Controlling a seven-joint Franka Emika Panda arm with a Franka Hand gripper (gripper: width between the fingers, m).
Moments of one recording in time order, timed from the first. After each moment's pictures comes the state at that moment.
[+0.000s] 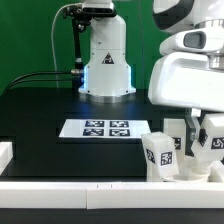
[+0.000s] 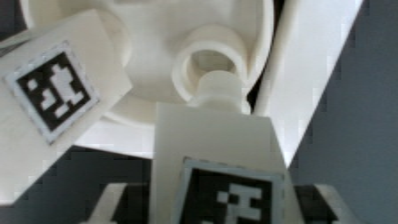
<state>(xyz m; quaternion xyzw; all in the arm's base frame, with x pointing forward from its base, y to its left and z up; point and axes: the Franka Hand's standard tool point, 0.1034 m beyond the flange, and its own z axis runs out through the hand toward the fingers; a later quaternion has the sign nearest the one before) 0.600 0.125 0.078 0.98 0.07 0.16 0.06</state>
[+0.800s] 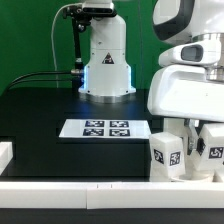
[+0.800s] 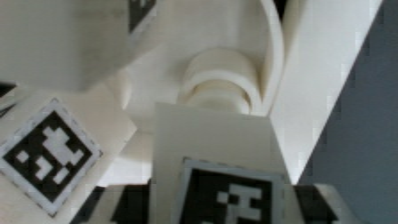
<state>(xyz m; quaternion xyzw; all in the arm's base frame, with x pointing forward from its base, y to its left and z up) 0.595 0.127 0.064 0.98 0.06 0.16 0.06</state>
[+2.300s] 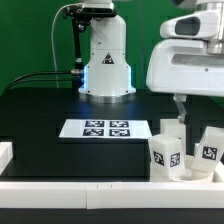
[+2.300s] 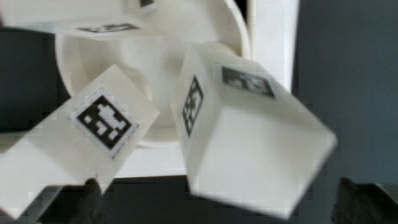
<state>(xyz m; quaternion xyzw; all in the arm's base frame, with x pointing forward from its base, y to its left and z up) 0.607 0.121 0.113 1.00 -0.06 0.04 0.02</state>
